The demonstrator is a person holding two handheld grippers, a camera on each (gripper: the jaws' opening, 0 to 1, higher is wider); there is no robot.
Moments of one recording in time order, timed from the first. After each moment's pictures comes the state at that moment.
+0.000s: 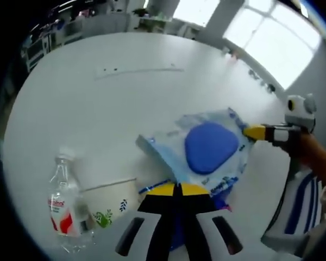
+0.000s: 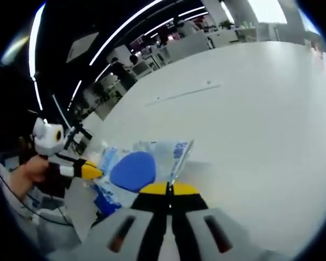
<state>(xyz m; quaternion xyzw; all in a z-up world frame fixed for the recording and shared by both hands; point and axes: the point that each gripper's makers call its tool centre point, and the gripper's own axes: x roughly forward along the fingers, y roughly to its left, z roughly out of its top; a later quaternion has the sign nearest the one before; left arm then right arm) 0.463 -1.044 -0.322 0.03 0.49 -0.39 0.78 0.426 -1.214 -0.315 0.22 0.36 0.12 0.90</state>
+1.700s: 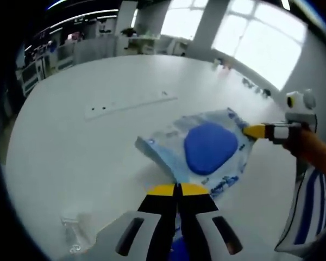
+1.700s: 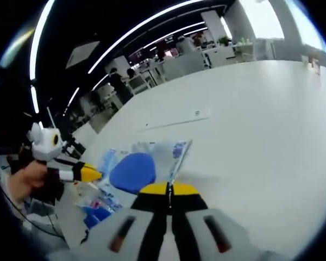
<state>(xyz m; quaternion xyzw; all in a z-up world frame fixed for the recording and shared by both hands) 0.521 -1.096 -0.312 0.06 0.42 -0.42 0.80 0.480 -1.262 -0.299 0.20 0.32 0.10 0.92</state>
